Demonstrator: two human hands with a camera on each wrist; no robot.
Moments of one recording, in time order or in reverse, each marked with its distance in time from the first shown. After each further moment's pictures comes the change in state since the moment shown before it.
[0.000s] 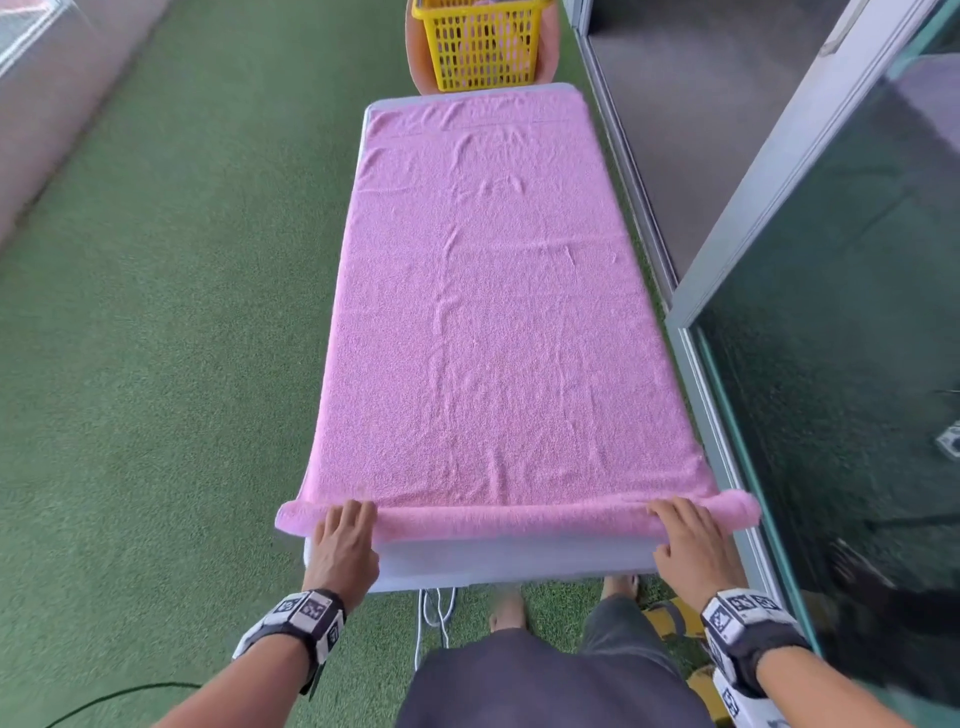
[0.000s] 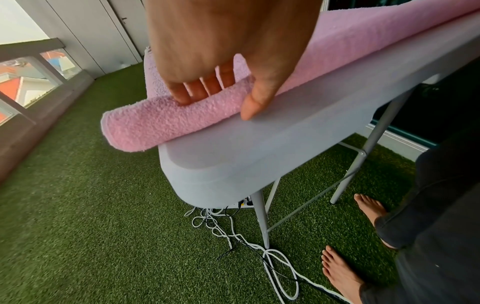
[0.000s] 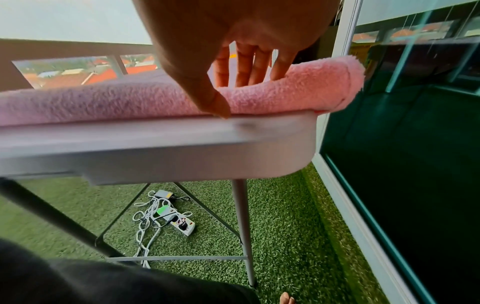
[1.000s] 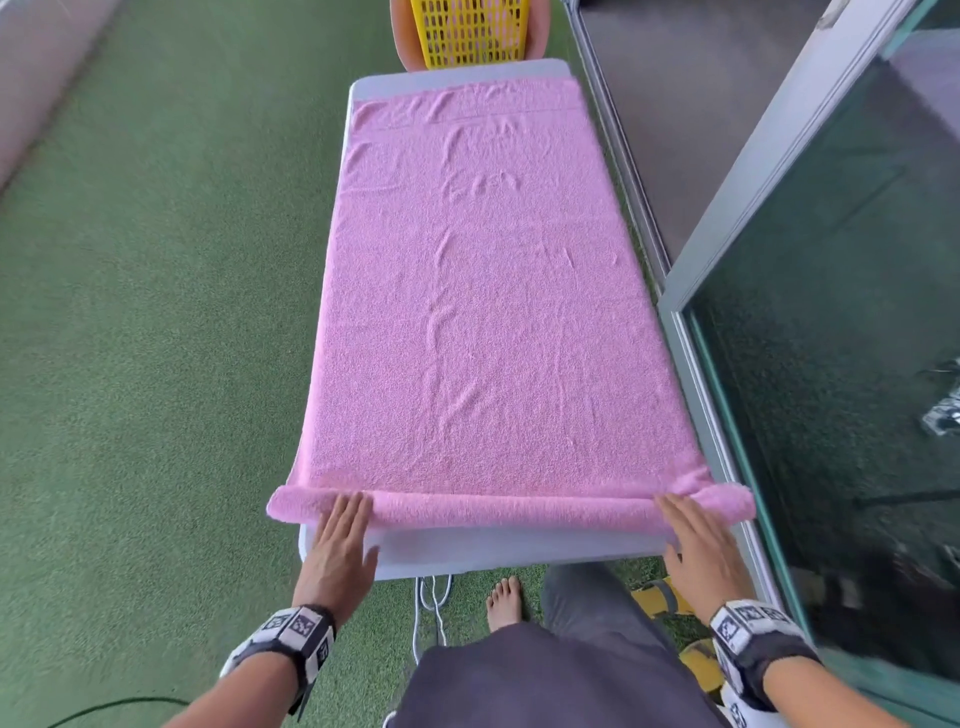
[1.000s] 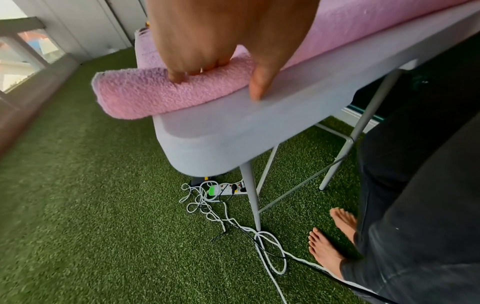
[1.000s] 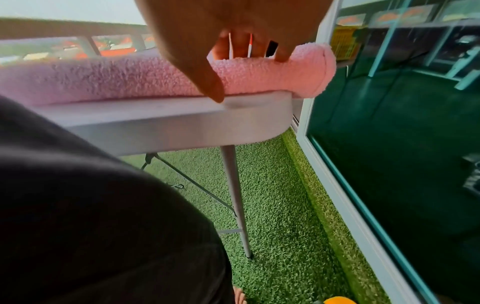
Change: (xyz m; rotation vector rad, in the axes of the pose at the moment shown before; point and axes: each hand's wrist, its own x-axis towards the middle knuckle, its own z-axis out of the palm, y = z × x) left_hand -0.020 -0.020 0.037 0.001 0.001 0.110; right_hand -0.025 0.021 0.026 0.004 0.027 0.022
